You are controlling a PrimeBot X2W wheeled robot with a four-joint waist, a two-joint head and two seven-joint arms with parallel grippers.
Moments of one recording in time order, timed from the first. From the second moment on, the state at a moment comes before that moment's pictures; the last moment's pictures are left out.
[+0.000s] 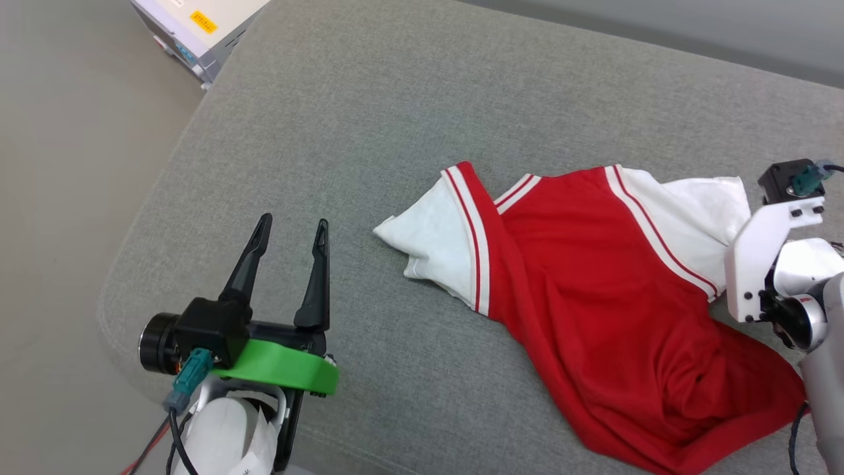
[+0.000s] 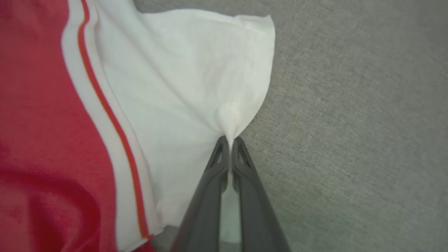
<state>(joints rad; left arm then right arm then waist) -0.15 0.06 -0.10 0.03 -0.15 -0.13 -0.26 -0.48 -0.29 0.01 0.35 0.16 0.13 0.76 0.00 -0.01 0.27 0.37</state>
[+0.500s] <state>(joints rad) -0.14 0.07 -0.10 0.03 -0.14 -0.13 -0.26 -0.38 -0.39 -0.15 0.37 0.15 0.13 0.66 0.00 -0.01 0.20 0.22</state>
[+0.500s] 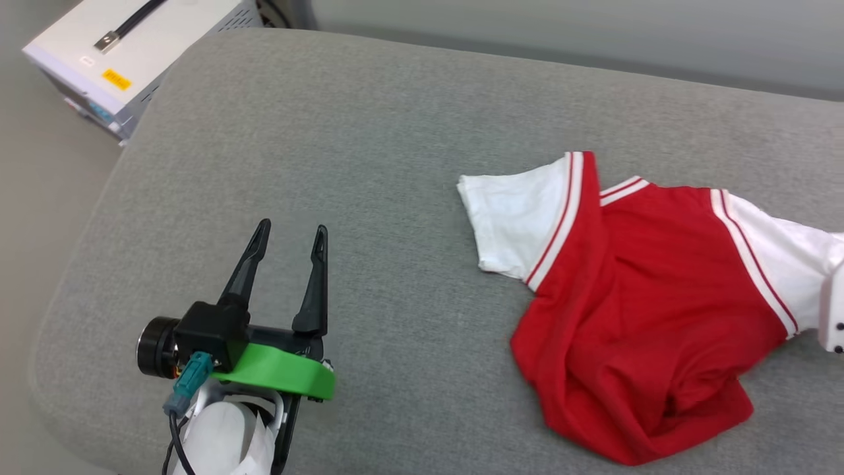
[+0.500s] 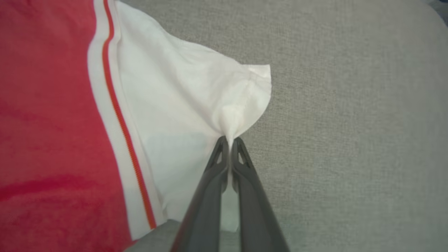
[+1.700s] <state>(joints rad) -0.24 0.17 -0.28 0.22 -0.30 -0.13 -0.17 -0.14 -0.12 -0.13 0.03 0.16 0.13 -0.15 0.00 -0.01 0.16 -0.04</state>
